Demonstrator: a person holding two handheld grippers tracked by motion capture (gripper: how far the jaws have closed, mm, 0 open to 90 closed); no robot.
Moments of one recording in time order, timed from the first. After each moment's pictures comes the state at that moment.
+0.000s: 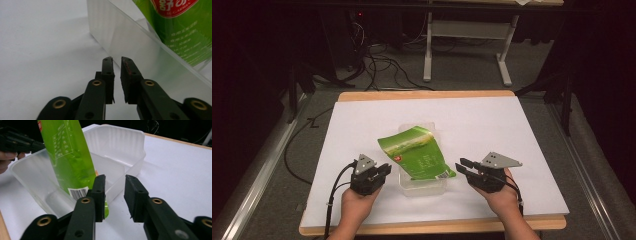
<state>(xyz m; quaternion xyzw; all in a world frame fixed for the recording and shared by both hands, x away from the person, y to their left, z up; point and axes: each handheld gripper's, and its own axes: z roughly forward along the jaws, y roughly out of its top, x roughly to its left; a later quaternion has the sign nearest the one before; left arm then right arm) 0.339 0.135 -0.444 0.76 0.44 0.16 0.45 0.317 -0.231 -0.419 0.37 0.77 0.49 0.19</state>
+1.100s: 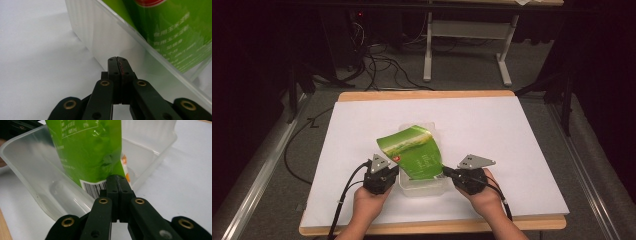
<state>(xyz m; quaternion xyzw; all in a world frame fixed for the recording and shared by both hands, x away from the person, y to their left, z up) 0.345 0.107 -0.454 0.78 0.42 0.15 0.44 0.325 -0.187 -0.434 0.37 0.81 0.43 0.16</state>
